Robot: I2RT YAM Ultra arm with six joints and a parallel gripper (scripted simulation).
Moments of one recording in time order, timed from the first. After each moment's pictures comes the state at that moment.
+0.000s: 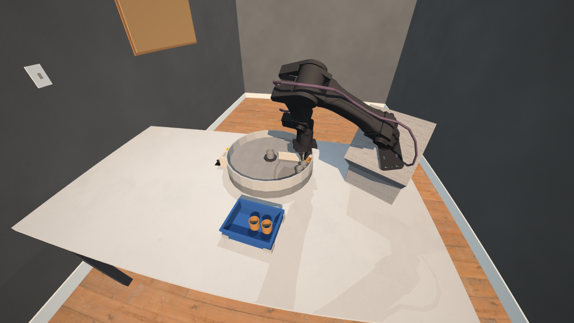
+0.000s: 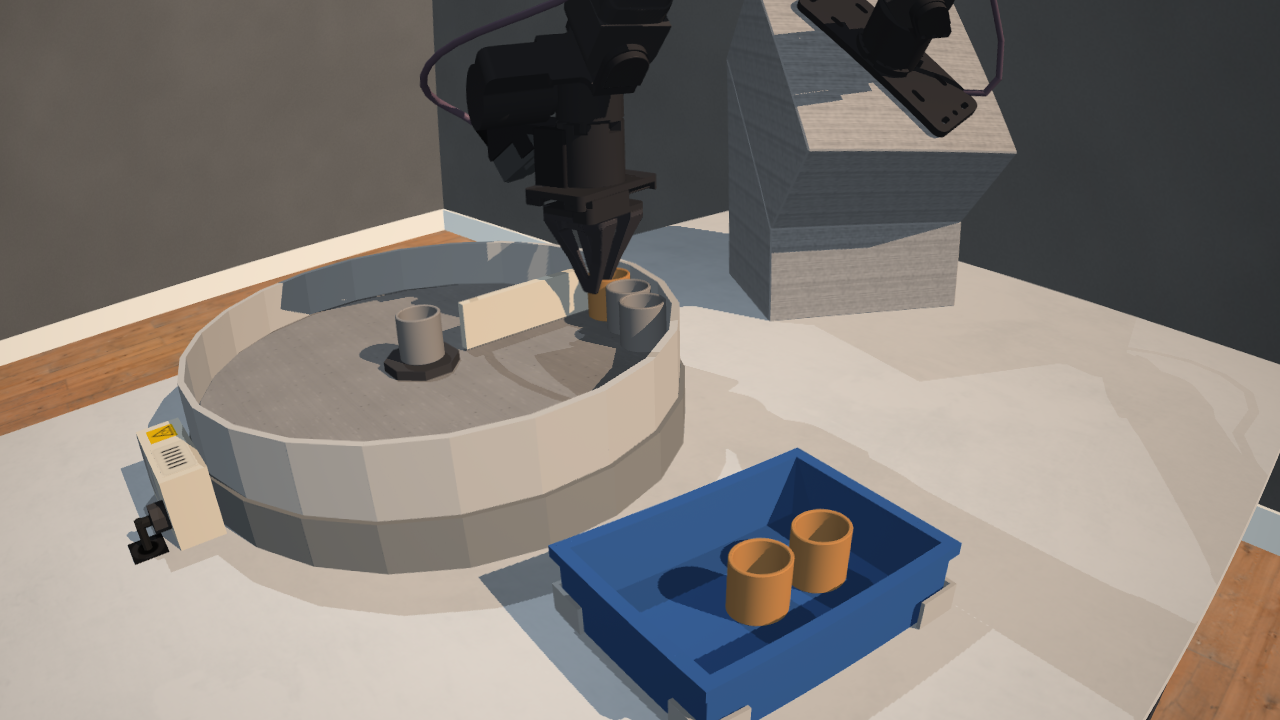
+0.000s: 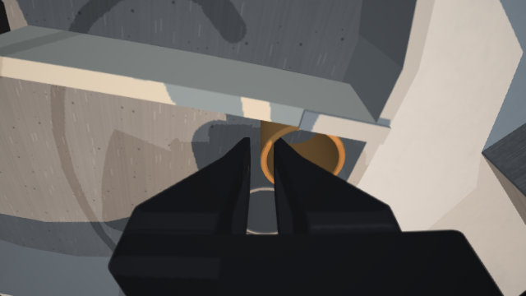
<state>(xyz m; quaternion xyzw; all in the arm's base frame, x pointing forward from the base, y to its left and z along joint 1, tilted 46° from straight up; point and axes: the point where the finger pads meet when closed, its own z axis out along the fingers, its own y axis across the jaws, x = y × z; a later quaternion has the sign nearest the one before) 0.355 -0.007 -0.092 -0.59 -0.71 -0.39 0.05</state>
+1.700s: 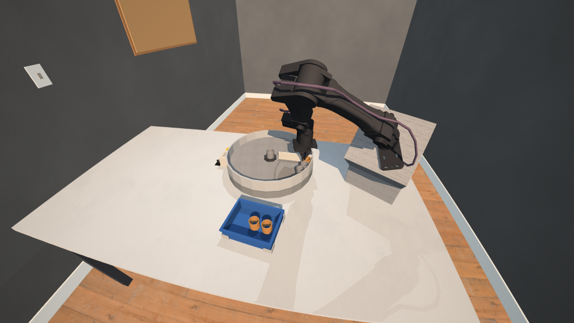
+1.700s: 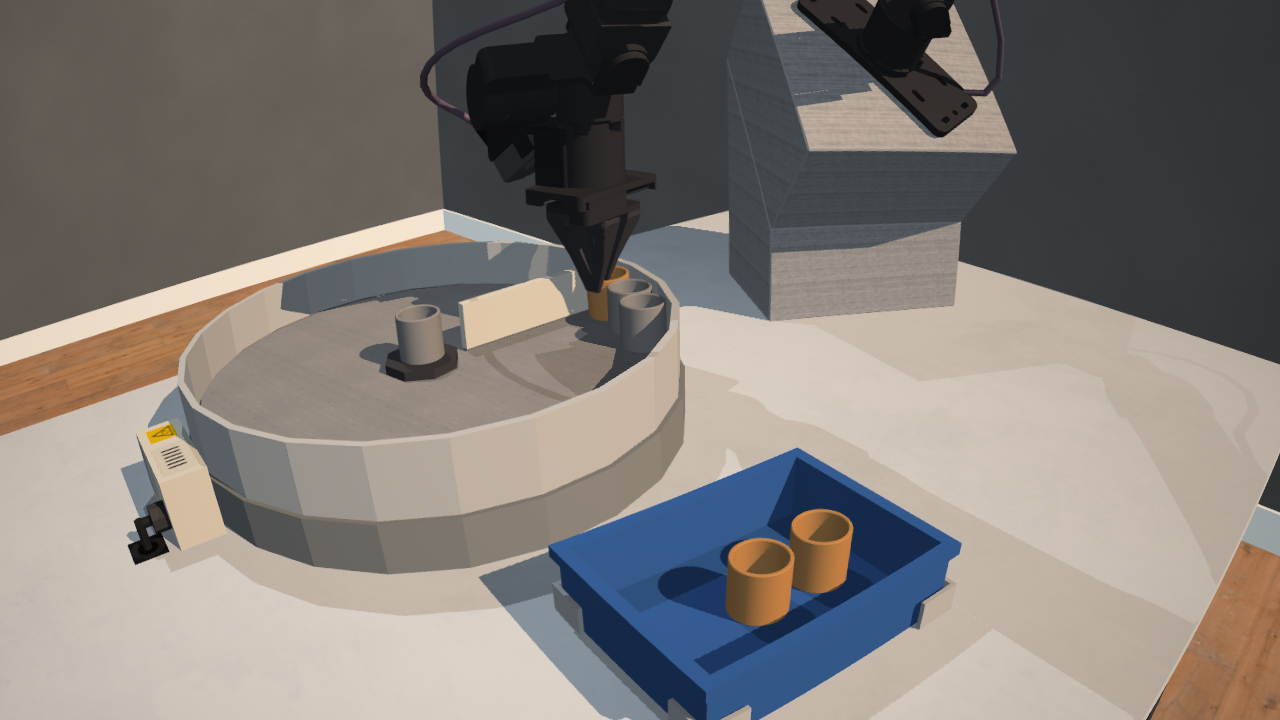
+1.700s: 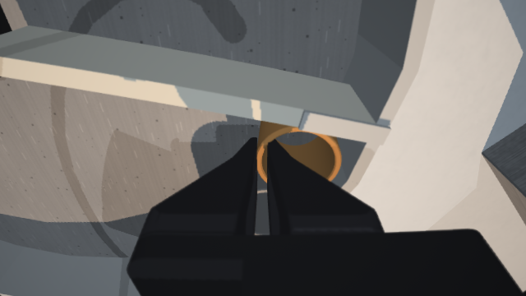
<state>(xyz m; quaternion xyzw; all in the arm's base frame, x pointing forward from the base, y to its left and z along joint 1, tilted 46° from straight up) 0.355 -0.007 -0.092 -0.59 -0.70 -0.39 0.05</state>
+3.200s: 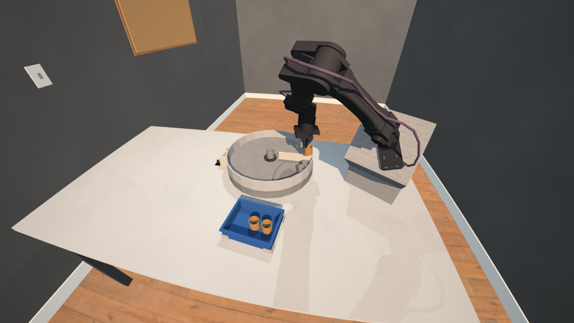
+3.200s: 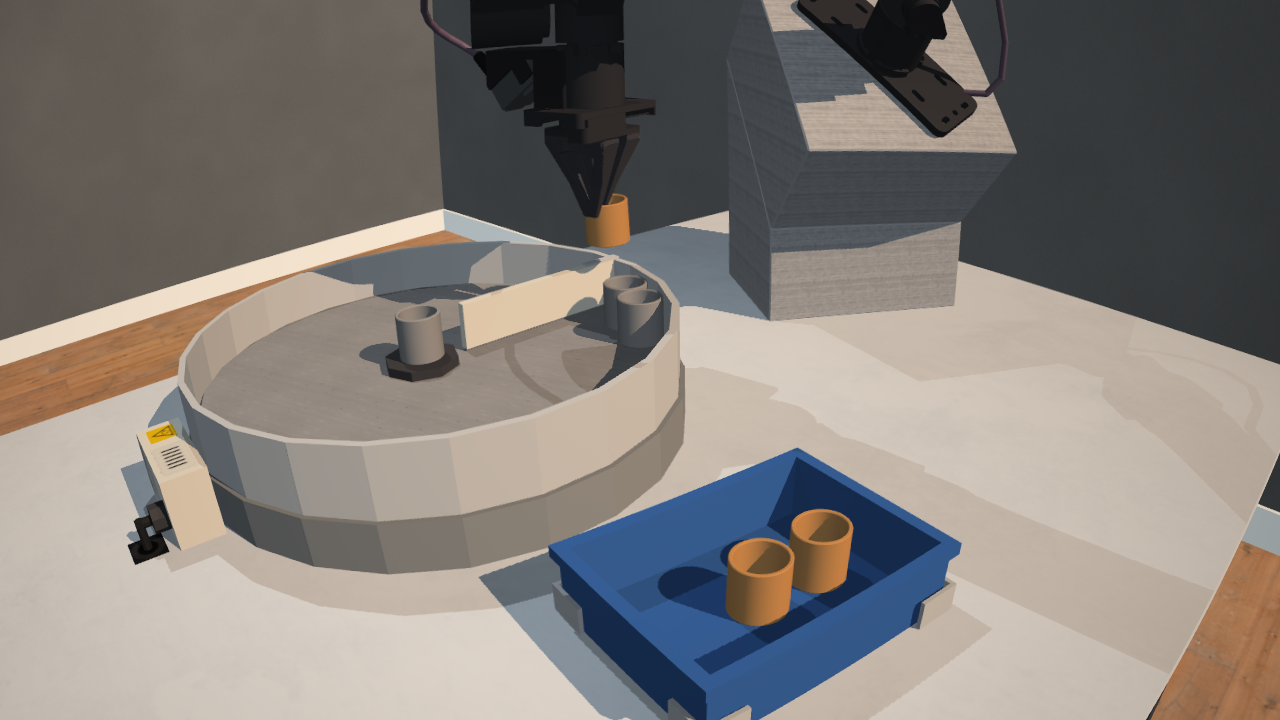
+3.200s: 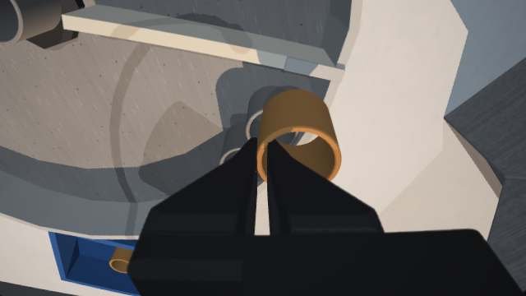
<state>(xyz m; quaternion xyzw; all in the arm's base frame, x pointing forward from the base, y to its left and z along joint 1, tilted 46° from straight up) 0.327 -0.048 -0.046 -0.59 -0.70 -0.39 0.05</state>
